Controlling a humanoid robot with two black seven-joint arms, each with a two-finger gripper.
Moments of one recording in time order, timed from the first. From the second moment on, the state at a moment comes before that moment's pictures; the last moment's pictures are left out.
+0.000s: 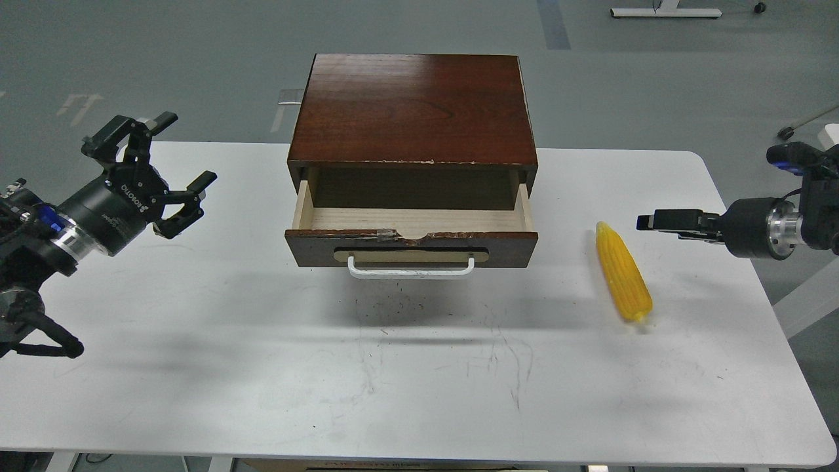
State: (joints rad) left arm -0.56 0.82 -0.56 -1.12 0.15 -0.49 -0.49; right arm 1.16 -0.74 -0.34 0.80 -1.08 0.37 0.49
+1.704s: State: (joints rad) left arm -0.56 0.82 -0.57 -1.13 0.15 -0.49 -0.49; right arm 1.76 -0.57 -0.55 0.89 -1.07 0.35 0.49
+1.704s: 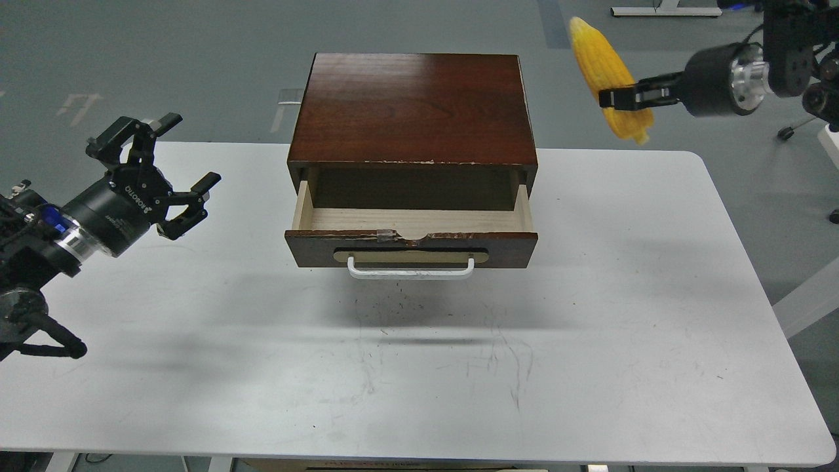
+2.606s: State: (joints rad) left arm -0.55 0.82 -0.57 -1.13 0.15 -0.49 -0.49; right arm 1.91 -0.06 -0.90 1.04 -1.23 -0.03 0.49
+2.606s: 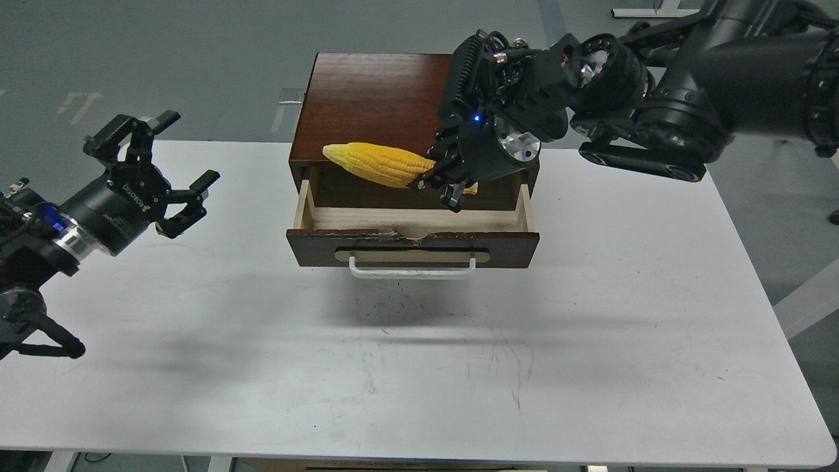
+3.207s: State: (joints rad) left arm -0.55 0.82 -0.57 -1.13 0.15 -0.49 -0.49; right arm 1.85 -0.05 -0.95 1.01 -1.21 -0.06 0.49
